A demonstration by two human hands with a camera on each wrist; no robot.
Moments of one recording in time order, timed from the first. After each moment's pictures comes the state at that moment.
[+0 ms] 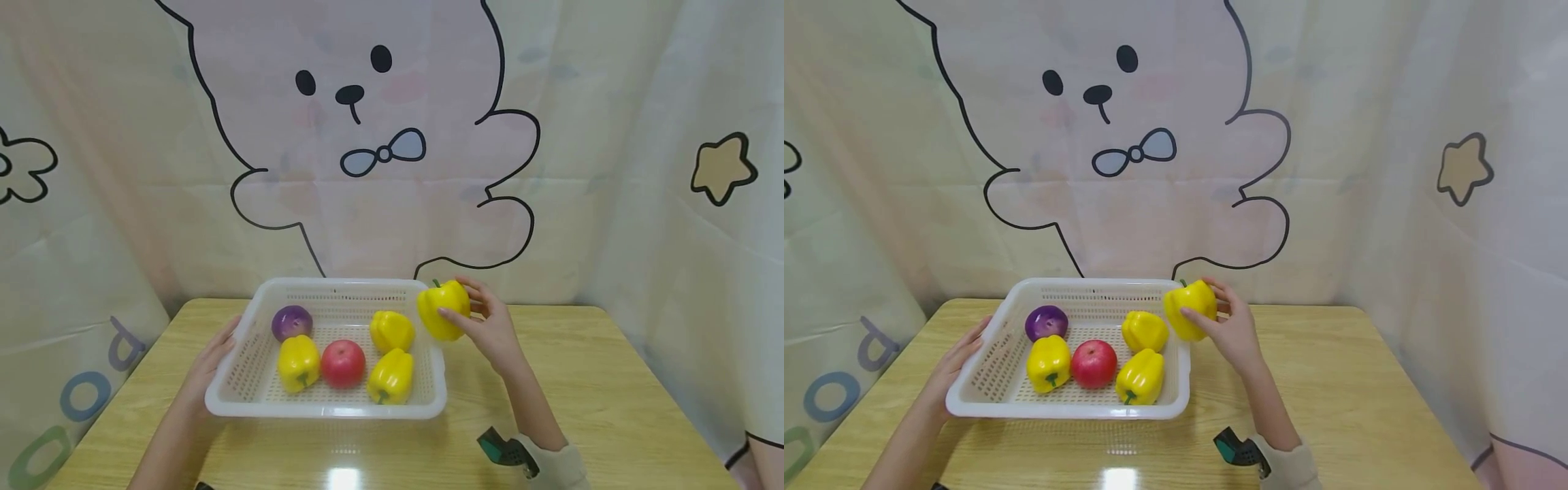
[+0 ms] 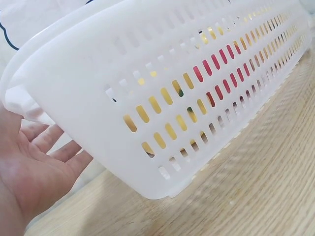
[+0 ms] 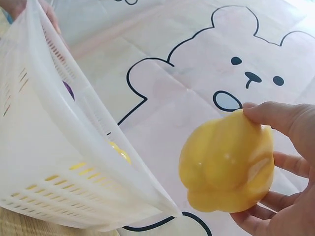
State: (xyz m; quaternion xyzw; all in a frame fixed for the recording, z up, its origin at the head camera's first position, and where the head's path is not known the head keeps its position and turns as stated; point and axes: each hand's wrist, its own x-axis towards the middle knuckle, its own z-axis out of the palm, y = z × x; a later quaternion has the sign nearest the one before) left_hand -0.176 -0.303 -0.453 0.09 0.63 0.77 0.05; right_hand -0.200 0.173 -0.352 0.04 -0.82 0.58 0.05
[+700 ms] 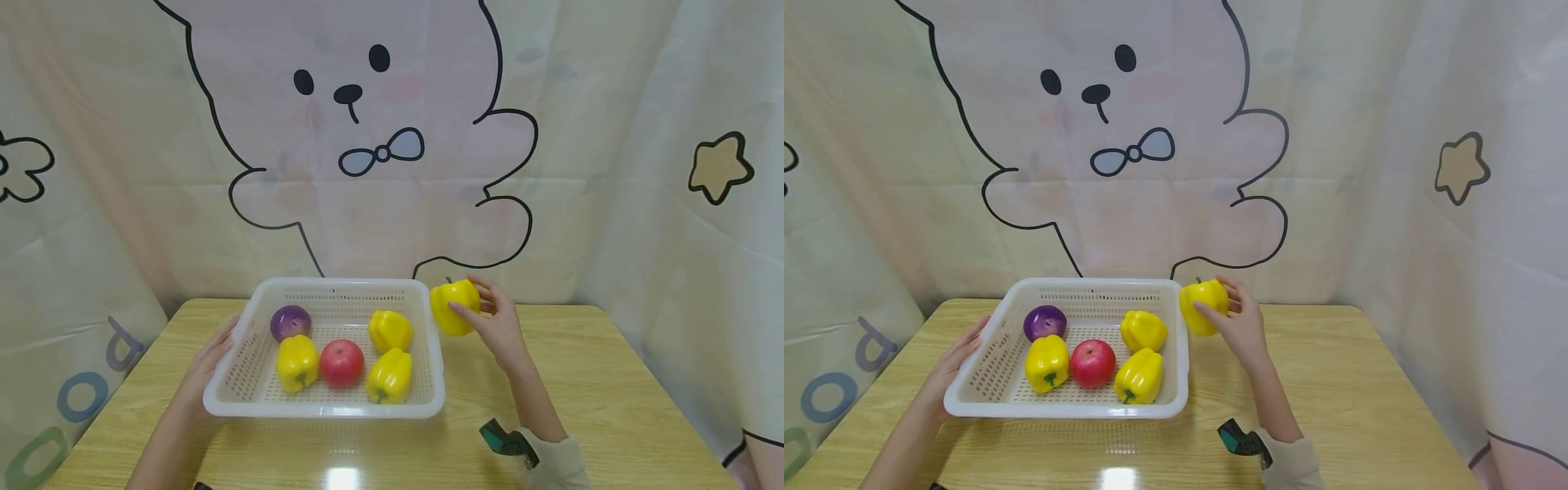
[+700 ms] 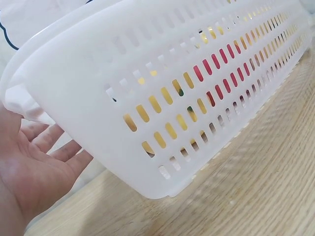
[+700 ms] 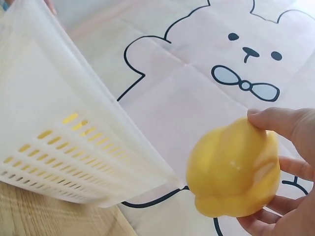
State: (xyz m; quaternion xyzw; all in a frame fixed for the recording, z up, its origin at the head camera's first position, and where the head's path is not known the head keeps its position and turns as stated) left_hand -0.175 -0.302 -0.454 0.10 0.62 0.78 0.04; right_hand -0.213 0.190 -0.364 0.01 -0.81 0.58 0.06
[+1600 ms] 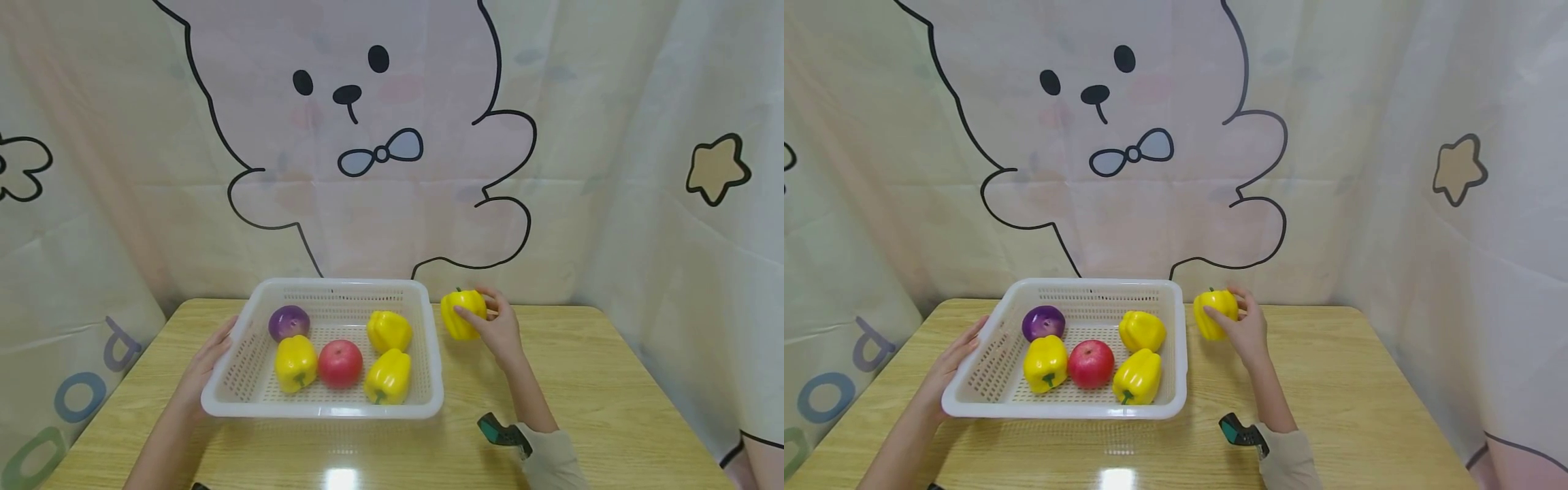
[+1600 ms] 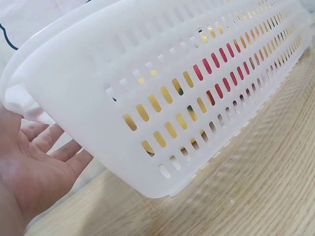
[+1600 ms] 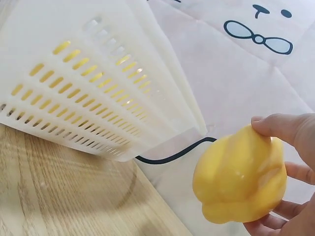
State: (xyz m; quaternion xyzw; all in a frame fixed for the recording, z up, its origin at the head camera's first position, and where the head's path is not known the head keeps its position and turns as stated) left_hand -0.176 -0.302 -0.453 0.11 0.62 0.78 0.04; right_hand -0.232 0.204 -0.398 -0.06 -0.82 0.57 0.05
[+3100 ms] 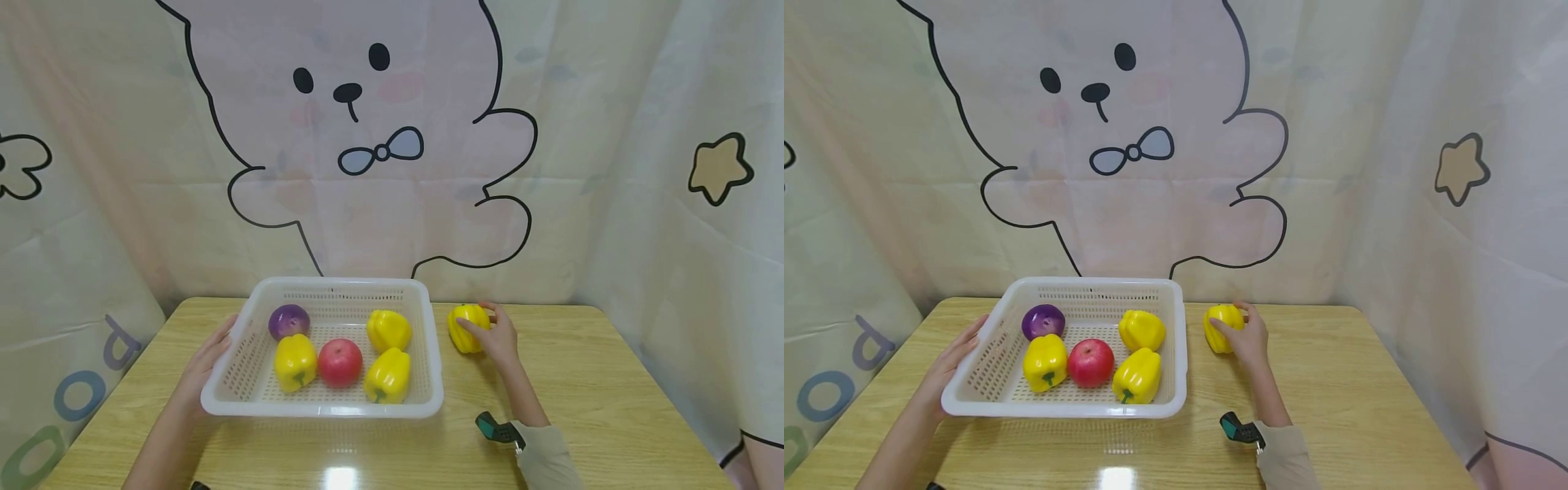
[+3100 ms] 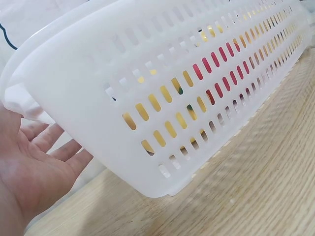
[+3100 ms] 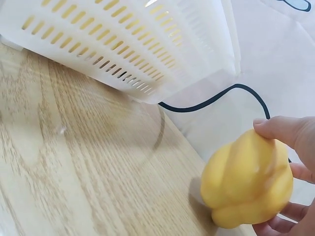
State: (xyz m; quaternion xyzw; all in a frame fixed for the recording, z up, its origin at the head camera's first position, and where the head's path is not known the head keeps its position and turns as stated) left_hand -0.177 -0.303 -0.457 0.13 0.61 0.78 0.04; right_hand -0.252 0.213 -0.445 -0.11 -0.84 0.52 0.05
